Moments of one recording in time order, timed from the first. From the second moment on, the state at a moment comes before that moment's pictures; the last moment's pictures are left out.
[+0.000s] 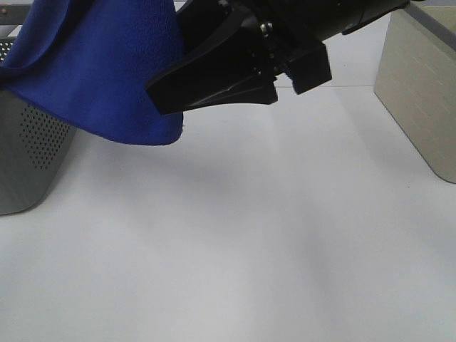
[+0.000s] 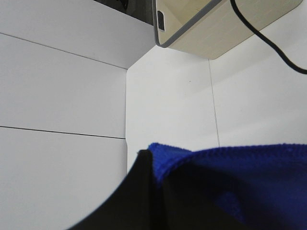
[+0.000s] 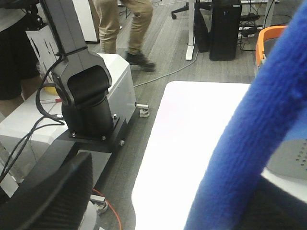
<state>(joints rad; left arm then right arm) -0.57 1.58 -2.05 -0.23 0.97 1.33 0.45 1.65 -1.24 1.32 1.21 -1.68</state>
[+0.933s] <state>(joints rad) -0.57 1.61 -2.05 -0.25 0.92 1.33 0.44 1.72 -1.24 1.26 1.21 -1.60</state>
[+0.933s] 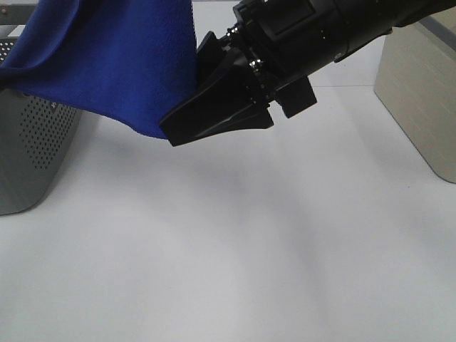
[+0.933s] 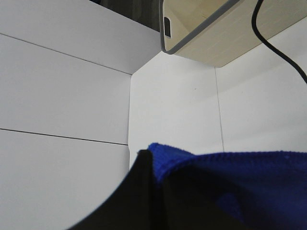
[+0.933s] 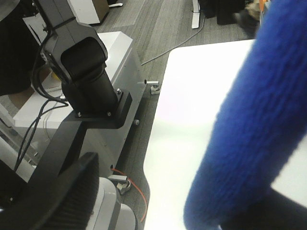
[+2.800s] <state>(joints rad) -0.57 1.61 -2.05 -0.15 0.89 0.89 0.44 1.66 -1.49 0.60 0.93 -0.72</state>
